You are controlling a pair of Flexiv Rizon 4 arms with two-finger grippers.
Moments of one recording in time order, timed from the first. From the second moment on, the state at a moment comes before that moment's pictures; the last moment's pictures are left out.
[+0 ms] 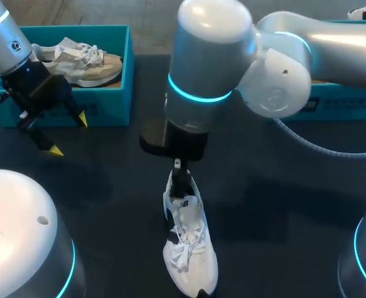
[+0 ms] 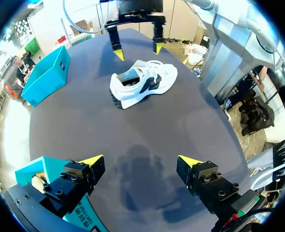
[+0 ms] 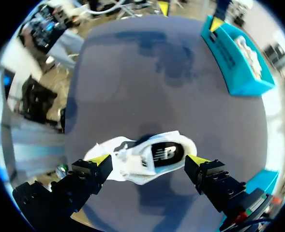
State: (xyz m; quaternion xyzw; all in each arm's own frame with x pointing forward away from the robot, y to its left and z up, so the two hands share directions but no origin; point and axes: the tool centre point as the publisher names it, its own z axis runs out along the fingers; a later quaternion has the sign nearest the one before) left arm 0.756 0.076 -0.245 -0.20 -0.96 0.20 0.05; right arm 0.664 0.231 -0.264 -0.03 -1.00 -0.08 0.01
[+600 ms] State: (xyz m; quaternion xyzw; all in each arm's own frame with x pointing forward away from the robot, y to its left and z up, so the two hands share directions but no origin) left arm 0.756 0.076 -0.245 -0.20 -0.96 0.20 0.05; right arm 0.720 0.239 -0.292 0.10 -0.99 -0.02 -0.03
